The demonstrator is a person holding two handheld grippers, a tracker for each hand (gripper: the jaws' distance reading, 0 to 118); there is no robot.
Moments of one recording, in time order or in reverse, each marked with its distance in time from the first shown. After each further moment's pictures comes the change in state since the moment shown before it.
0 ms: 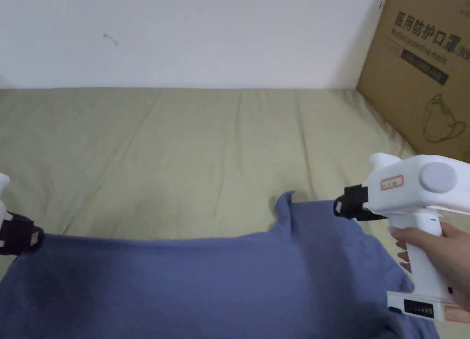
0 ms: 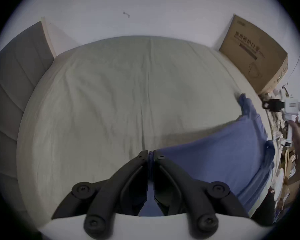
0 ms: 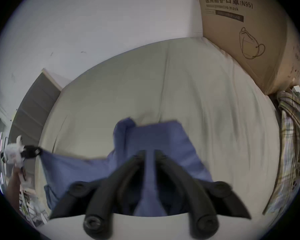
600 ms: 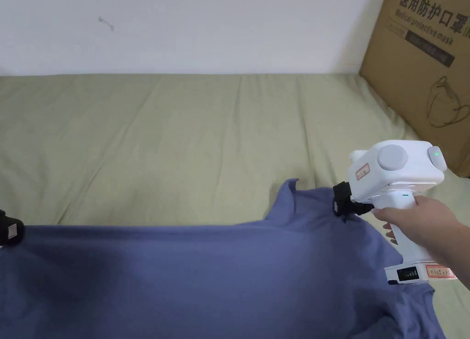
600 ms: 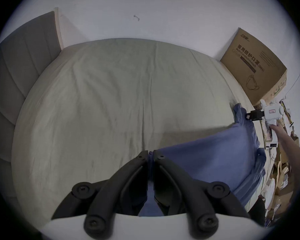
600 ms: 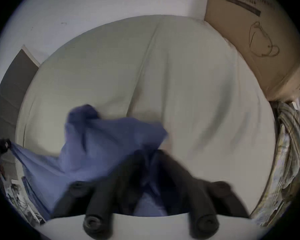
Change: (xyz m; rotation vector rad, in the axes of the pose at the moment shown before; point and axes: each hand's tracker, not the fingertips) left arm -0.003 -0.013 0.018 0.002 -0.018 0.085; right arm 0.014 0.010 -0.055 -0.201 -0.180 0.129
